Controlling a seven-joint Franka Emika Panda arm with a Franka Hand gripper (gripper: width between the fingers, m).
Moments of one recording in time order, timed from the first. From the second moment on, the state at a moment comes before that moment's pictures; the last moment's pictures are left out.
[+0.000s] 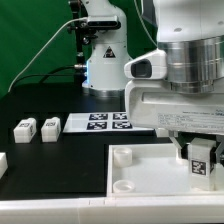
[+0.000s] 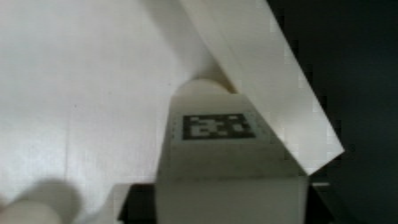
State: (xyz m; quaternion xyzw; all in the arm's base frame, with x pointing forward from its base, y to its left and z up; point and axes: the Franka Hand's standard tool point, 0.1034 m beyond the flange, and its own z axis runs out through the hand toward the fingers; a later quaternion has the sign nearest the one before) arm 0.633 0.113 0.071 -0.95 0.31 -0.01 0.05
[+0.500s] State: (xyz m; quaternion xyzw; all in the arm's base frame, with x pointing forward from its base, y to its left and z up) arm 0.633 0.110 0.070 -0.72 0.69 0.02 0.04
